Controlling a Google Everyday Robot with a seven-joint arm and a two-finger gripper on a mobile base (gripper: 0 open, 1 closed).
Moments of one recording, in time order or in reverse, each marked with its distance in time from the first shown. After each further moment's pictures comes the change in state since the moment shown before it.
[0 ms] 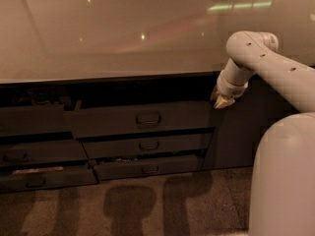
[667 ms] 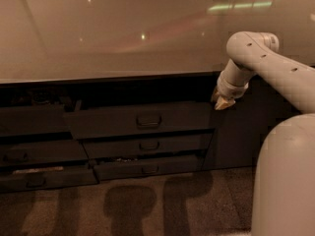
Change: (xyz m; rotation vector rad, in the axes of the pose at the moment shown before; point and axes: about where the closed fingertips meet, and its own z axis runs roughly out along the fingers) arm -0.001 0.007 -0.002 -0.008 -0.002 -0.007
